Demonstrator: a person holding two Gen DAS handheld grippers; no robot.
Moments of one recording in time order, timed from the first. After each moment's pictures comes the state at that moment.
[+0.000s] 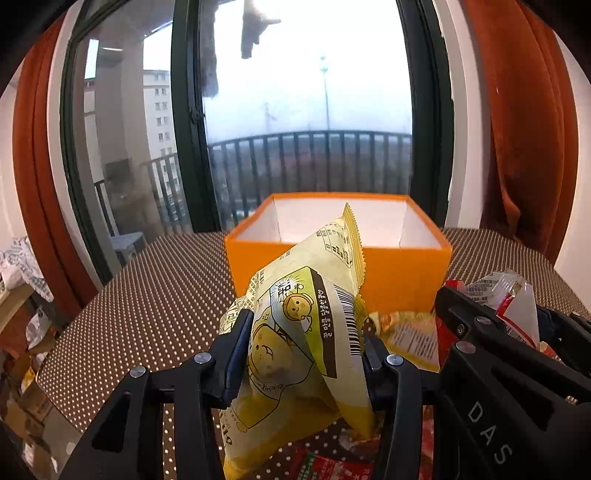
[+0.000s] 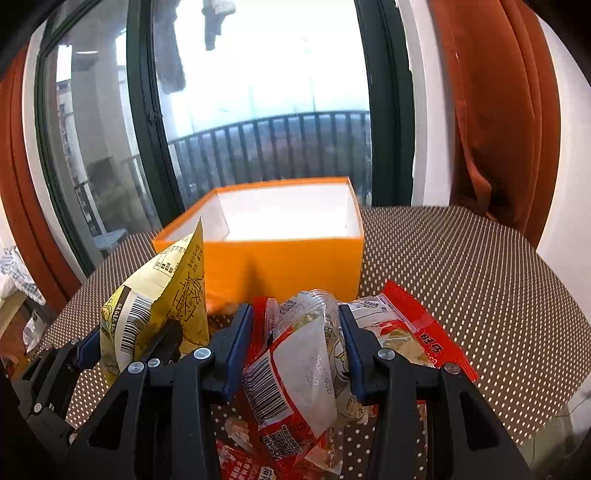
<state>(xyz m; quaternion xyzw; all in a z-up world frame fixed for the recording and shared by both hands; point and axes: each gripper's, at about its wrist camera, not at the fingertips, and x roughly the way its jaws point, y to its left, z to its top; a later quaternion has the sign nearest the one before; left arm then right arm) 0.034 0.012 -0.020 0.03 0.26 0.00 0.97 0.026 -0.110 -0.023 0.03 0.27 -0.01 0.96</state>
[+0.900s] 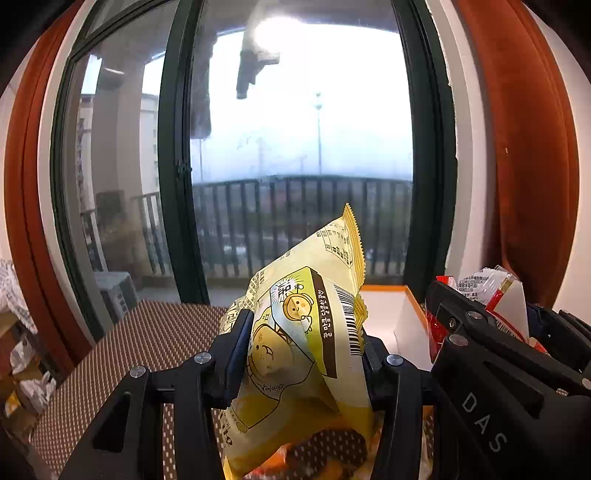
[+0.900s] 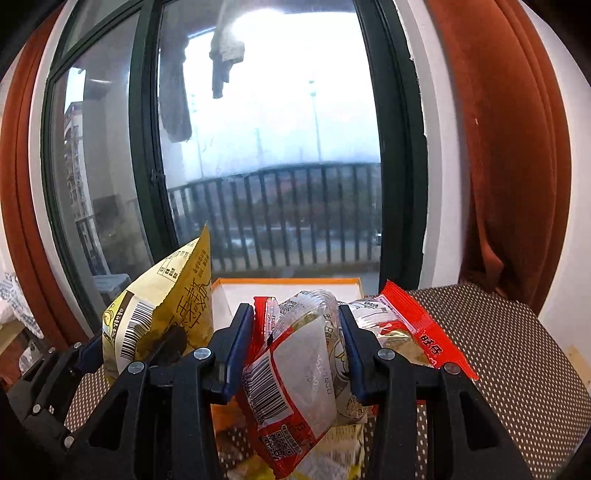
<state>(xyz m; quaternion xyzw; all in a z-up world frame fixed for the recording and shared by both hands) 0.117 0.017 0.059 0.01 0.18 -0.03 0.98 0.111 -0.110 0.055 0.02 0.18 0.00 0.98</state>
